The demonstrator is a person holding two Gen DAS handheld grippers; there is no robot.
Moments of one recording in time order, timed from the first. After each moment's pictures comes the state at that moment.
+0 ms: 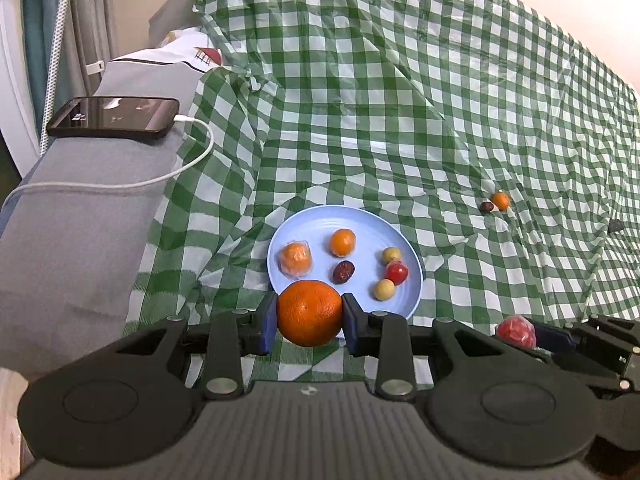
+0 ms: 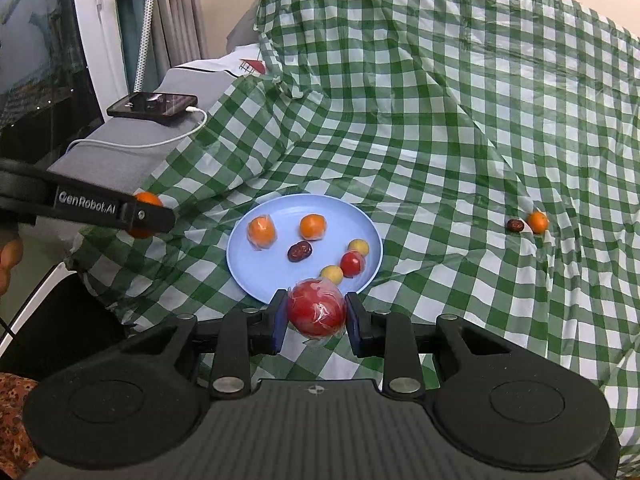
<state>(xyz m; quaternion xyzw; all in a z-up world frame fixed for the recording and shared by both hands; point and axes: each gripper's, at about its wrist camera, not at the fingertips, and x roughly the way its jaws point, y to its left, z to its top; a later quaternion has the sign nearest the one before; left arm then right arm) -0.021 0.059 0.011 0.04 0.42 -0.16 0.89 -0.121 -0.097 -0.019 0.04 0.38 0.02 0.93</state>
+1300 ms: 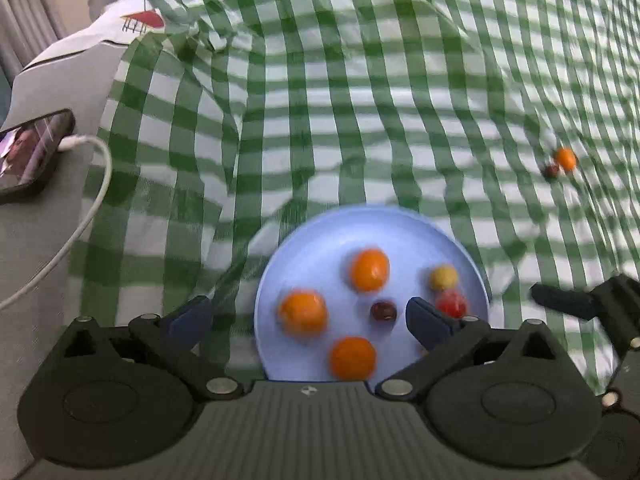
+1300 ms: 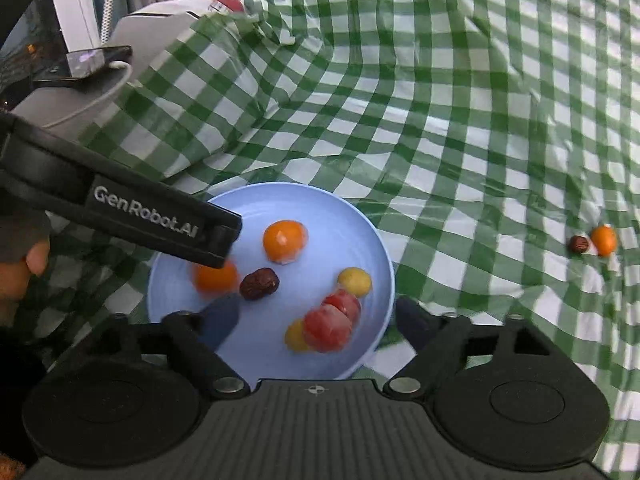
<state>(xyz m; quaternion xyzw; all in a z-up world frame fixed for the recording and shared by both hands) 0.102 -0.006 -0.056 0.14 0.50 -0.14 0.84 0.009 -0.117 -0.087 0.02 0.44 0.04 0.90</state>
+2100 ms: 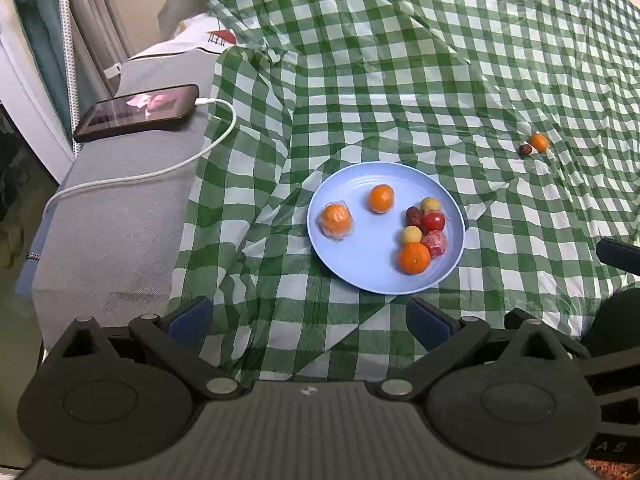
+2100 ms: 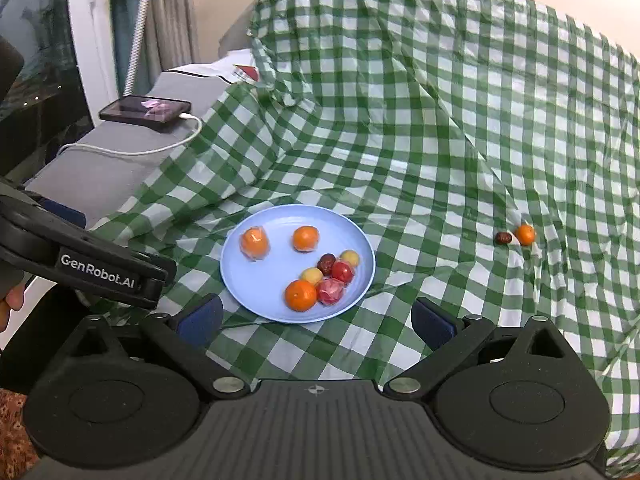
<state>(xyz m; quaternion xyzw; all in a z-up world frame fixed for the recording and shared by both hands) -0.041 0.053 0.012 0.14 0.45 -0.10 0.87 -0.126 -0.080 -0.002 0.01 0.37 0.00 0.93</state>
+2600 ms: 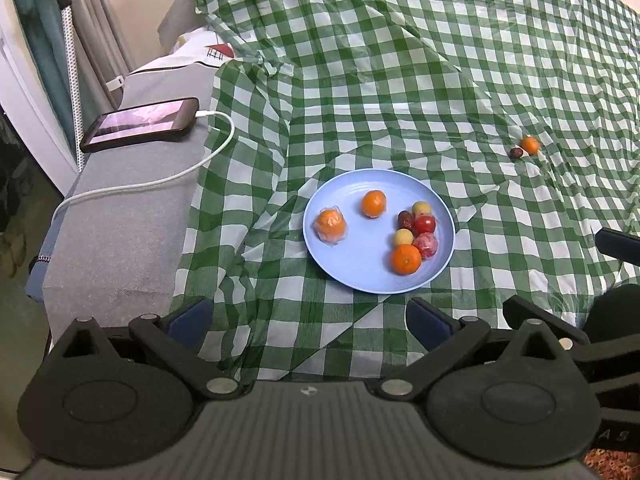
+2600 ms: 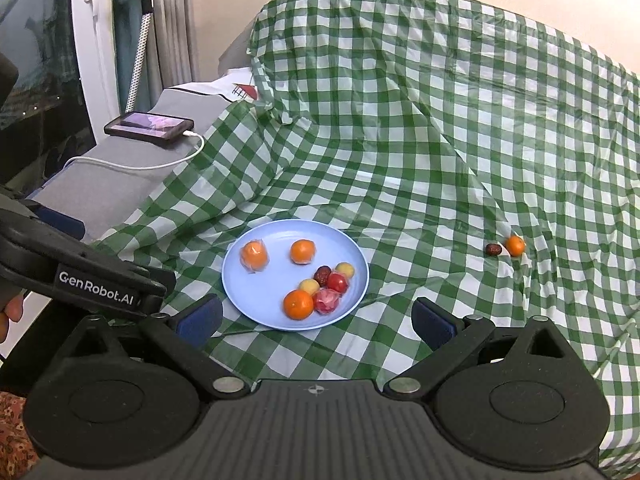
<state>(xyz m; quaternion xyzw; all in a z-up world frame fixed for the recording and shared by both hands) -0.053 0.052 0.019 0.15 0.44 -0.11 0.88 -0.139 -0.083 0.006 0.02 0.35 -0.01 0.94</state>
